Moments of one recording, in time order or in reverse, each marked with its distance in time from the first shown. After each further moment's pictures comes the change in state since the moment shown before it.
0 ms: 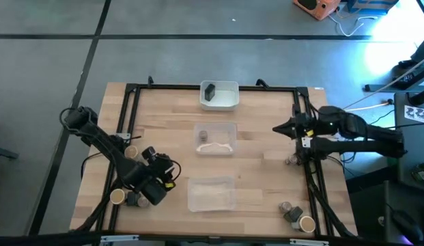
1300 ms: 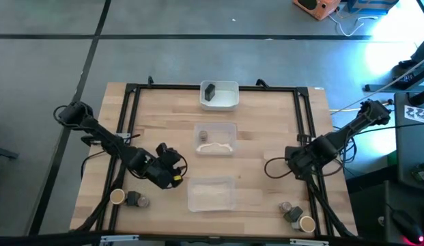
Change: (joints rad) left arm 0.151 -0.133 -0.284 0.626 0.023 0.338; right arm 0.707 0.534 0.130 -0.853 0.189 0.731
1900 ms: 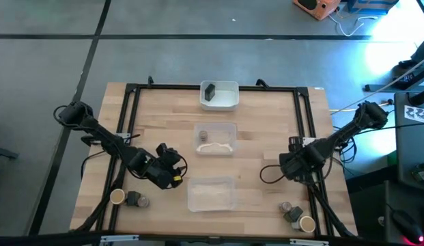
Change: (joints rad) left arm 0.000 0.001 0.000 -0.001 0.005 0.007; right arm -0.012 0.144 -0.075 0.089 0.071 -0.217
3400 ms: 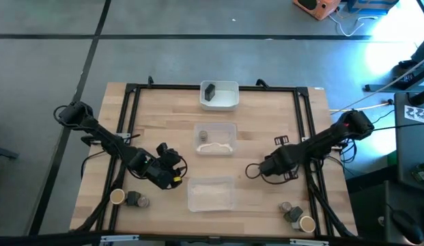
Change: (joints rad) left arm 0.000 0.000 0.000 -0.001 0.000 0.050; right arm -0.180 0.319 0.171 -0.036 -0.006 -0.273
